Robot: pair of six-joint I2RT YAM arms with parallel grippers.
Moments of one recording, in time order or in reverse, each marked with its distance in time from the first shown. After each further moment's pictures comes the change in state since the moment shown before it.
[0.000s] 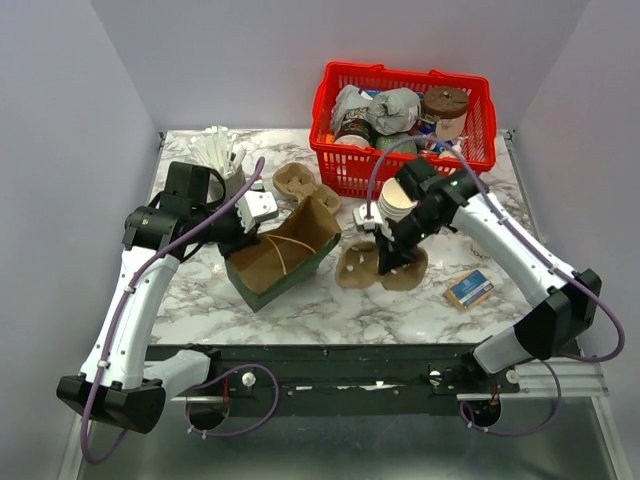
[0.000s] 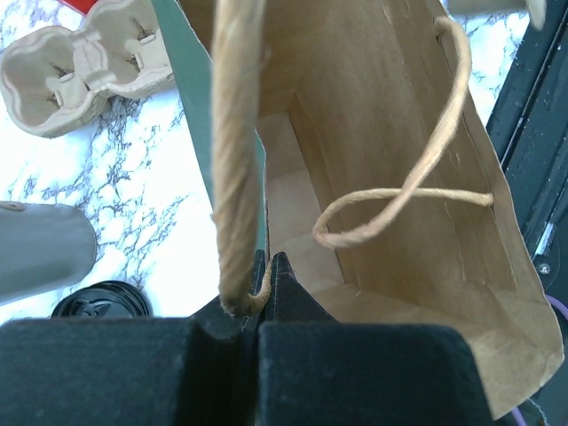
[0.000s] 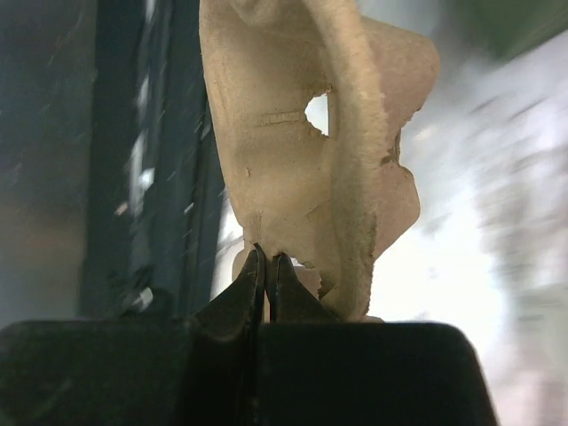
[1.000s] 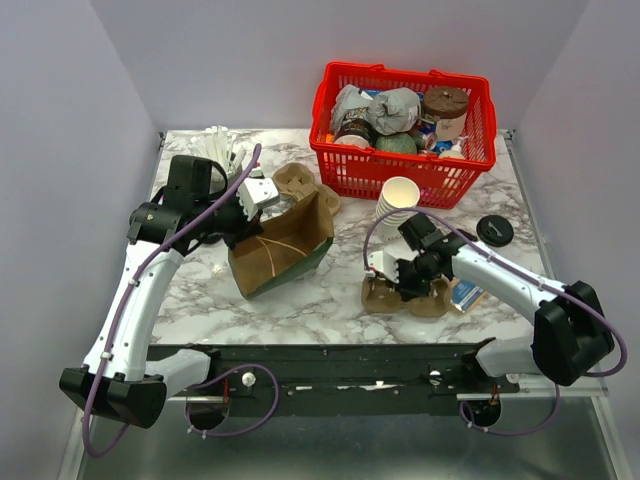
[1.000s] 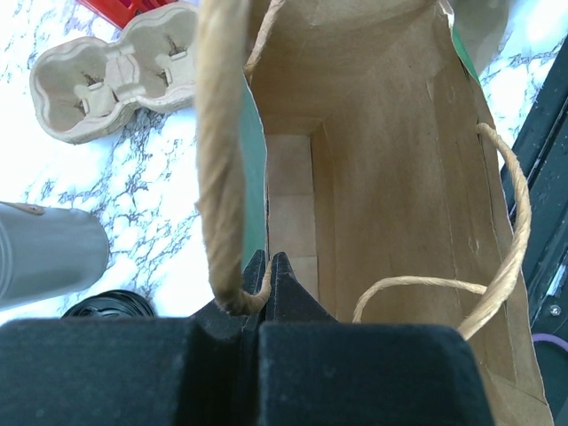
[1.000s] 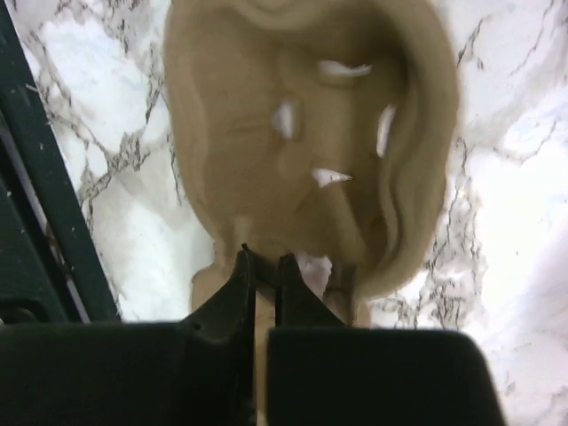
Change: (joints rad) left arm 0.000 0.025 -0.009 0.116 -0.012 -0.101; right arm -0.003 -0.156 -0.610 0.540 0.411 0.131
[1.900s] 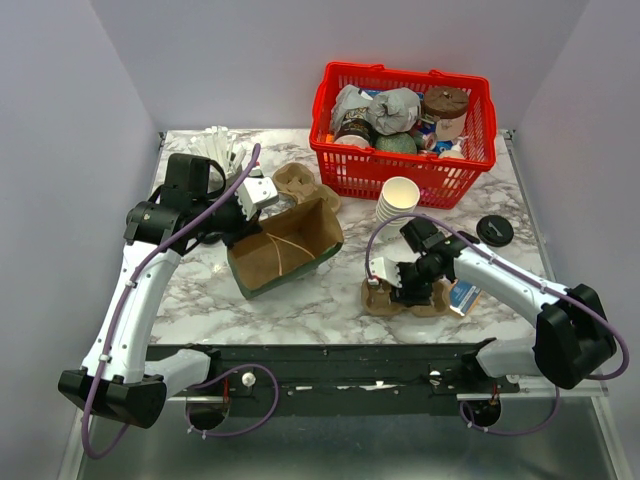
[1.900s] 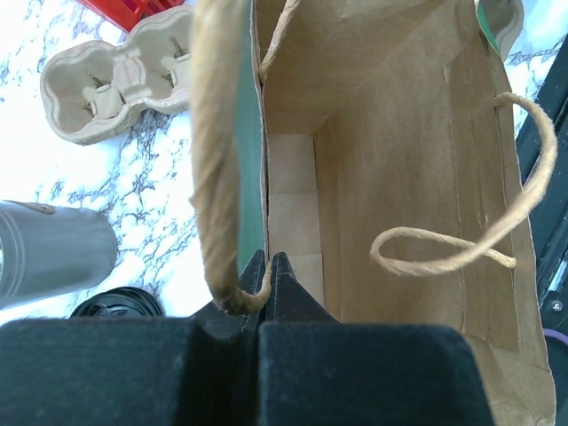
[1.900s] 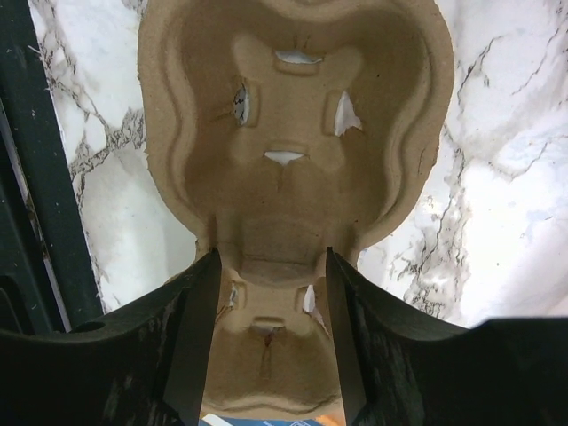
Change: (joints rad) left arm 0.000 0.000 0.032 -0.029 -0.006 0.014; right arm -0.010 -0.017 -0.002 -0.032 -0.007 -0.131
